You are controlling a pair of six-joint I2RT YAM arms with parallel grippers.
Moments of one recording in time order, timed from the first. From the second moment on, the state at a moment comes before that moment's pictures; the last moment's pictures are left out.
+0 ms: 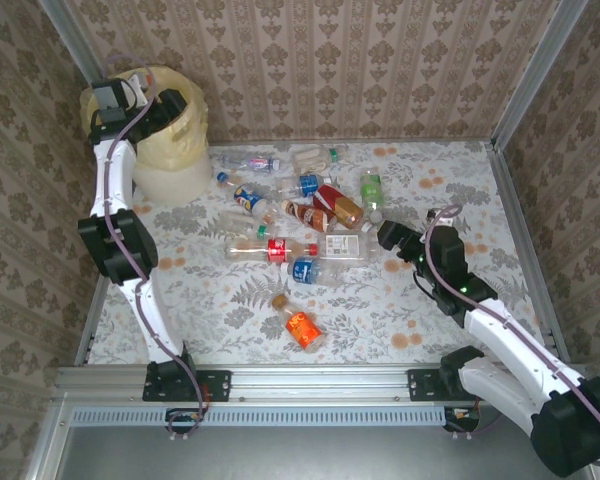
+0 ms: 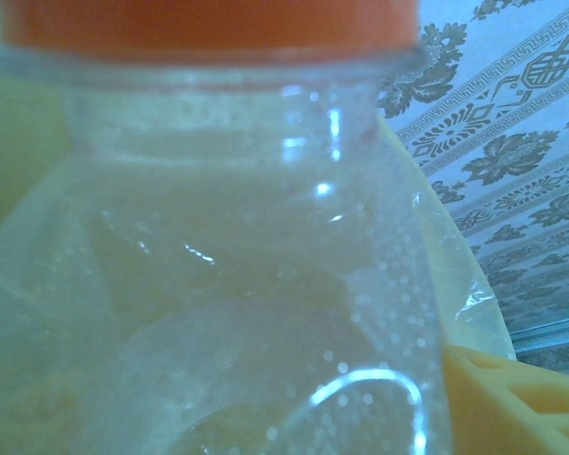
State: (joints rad) left arm 0.16 2.16 2.19 -0.49 0.64 -0.47; right arm 0.32 0.89 0.53 -0.07 0.10 0.69
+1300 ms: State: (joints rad) left arm 0.10 1.59 1.77 -0.42 0.59 -0.49; right arm 0.68 1.07 0.53 0.00 -0.10 0.39
